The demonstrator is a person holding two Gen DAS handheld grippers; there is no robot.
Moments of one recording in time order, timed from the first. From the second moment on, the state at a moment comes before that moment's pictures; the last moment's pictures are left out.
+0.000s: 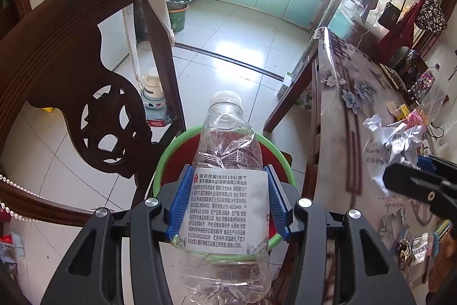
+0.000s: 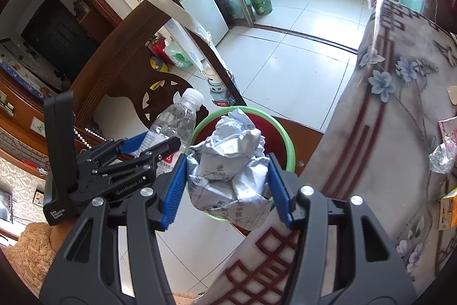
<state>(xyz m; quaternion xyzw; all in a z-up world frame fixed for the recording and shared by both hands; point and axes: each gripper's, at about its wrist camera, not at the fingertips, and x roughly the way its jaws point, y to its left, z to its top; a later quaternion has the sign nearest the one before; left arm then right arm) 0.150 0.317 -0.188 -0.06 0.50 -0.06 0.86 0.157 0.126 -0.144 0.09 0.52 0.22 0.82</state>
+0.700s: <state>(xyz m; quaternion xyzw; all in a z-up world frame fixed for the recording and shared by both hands) 0.144 0.239 -0.164 -0.01 0.47 -0.14 0.87 0.124 0.041 -0.108 0.14 0.47 0.13 0.86</state>
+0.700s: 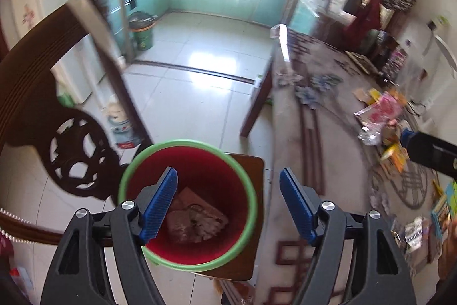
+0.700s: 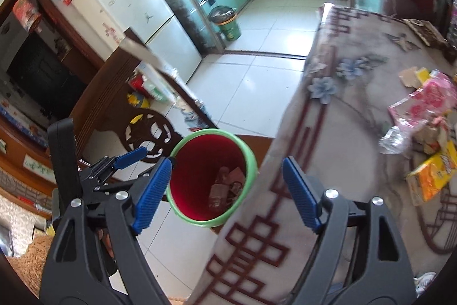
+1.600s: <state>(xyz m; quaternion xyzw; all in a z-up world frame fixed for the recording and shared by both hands) -0.025 -0.051 -0.203 0.10 0.55 -0.36 0.75 -0.062 -0.266 -0.143 0.12 0.51 -0.03 0.85</state>
